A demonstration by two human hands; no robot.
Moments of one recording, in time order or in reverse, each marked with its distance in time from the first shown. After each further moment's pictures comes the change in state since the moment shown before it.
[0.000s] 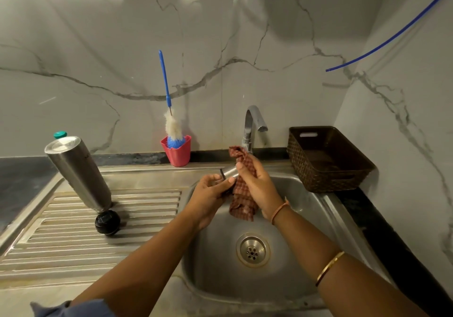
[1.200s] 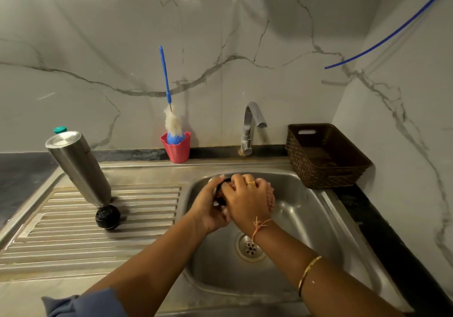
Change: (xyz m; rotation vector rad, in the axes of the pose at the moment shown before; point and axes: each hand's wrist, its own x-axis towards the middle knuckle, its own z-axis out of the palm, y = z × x) left_hand -0.013 -0.011 0.004 -0.293 0.169 -0.425; right_hand -0.022 0.037 0.020 -1.500 0.216 -0.687
